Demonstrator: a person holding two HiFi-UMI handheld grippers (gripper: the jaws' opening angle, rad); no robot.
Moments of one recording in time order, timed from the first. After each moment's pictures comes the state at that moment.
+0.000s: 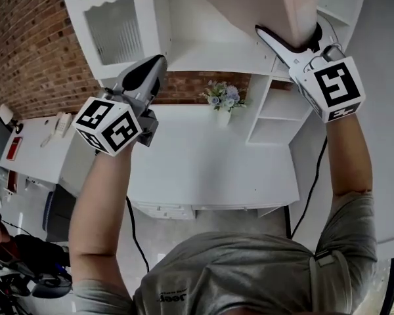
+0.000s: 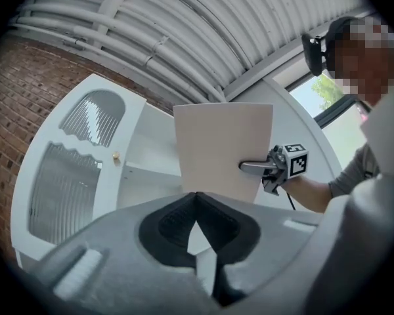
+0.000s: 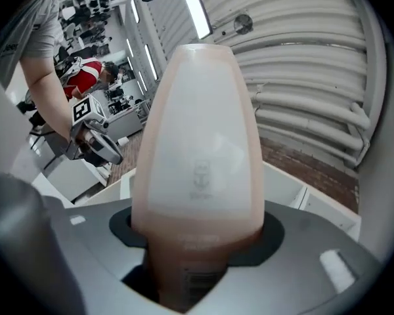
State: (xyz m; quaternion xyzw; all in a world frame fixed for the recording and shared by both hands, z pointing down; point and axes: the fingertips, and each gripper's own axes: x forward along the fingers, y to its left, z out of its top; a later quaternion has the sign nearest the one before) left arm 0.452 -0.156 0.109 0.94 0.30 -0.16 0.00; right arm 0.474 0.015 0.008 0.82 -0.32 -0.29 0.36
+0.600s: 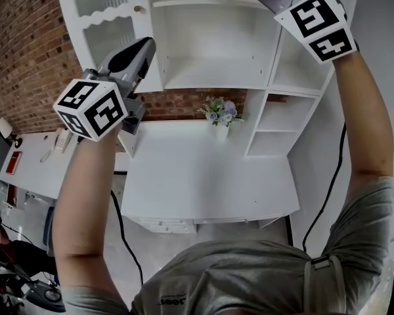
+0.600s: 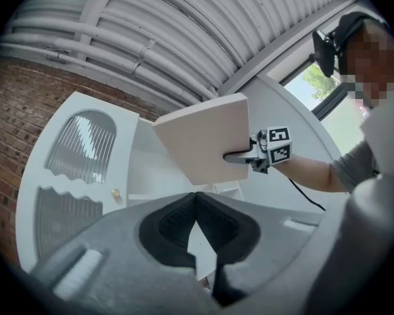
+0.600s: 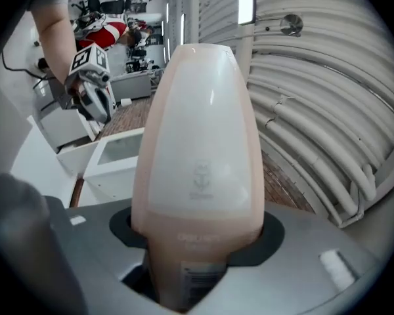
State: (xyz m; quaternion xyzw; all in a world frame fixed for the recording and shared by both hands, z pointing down) left arm 0.478 -0.182 0.026 0.94 0.29 -0.18 -0.05; right arm 0.527 -0.021 -0.109 0.78 -0.20 -0.29 0.52
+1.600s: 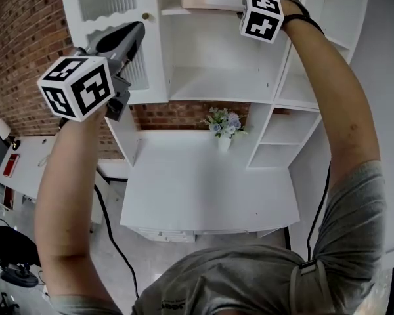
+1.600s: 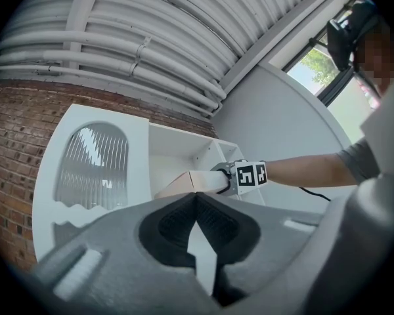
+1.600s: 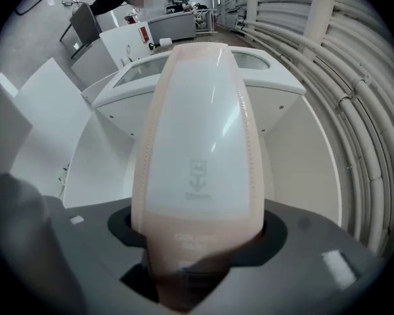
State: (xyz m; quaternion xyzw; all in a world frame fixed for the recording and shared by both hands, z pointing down) left arm 0.513 -0.226 -0.022 0.95 0.25 -0.17 -0.09; right arm 0.720 -0.067 -0.044 0.69 -0.14 -0.09 0.71
